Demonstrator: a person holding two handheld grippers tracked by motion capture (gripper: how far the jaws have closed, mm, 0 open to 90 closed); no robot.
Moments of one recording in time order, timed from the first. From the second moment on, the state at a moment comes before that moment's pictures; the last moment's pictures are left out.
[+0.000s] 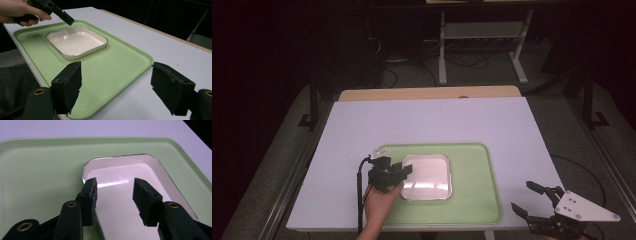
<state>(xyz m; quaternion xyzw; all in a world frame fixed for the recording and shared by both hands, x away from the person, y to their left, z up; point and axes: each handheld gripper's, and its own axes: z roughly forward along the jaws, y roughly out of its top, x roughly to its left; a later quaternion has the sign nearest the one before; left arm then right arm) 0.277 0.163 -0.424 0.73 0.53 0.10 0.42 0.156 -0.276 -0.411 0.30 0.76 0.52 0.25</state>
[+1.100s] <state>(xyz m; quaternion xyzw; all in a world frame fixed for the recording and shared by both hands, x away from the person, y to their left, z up) 0.240 0.200 -0.412 0.79 0.37 0.09 0.48 0.161 -0.283 -0.420 0.33 0.76 0.50 0.25</state>
